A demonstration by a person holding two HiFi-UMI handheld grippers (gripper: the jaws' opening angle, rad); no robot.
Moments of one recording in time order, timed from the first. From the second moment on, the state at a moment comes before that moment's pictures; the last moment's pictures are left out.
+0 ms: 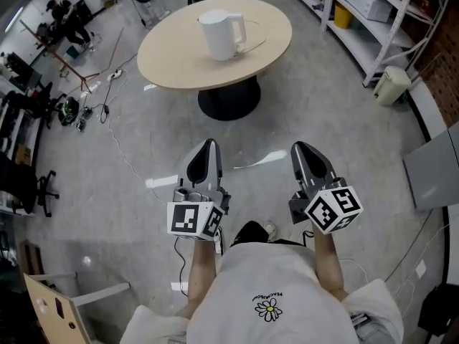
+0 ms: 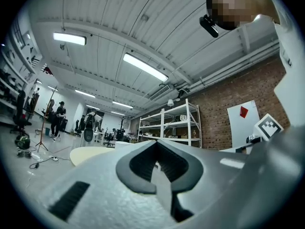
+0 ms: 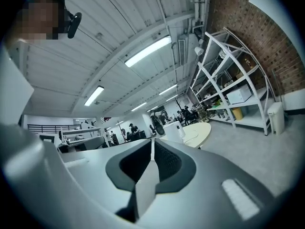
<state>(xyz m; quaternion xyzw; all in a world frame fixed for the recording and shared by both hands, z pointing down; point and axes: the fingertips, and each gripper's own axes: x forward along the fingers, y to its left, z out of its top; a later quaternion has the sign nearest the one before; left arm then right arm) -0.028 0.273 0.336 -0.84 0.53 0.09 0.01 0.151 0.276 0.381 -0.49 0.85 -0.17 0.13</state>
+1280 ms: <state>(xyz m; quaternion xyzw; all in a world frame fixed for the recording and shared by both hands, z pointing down) -0.092 -0.234 0.394 -0.84 0.54 0.05 -0.06 0.072 -0.275 0.425 -0.53 0.83 -0.17 -0.02</state>
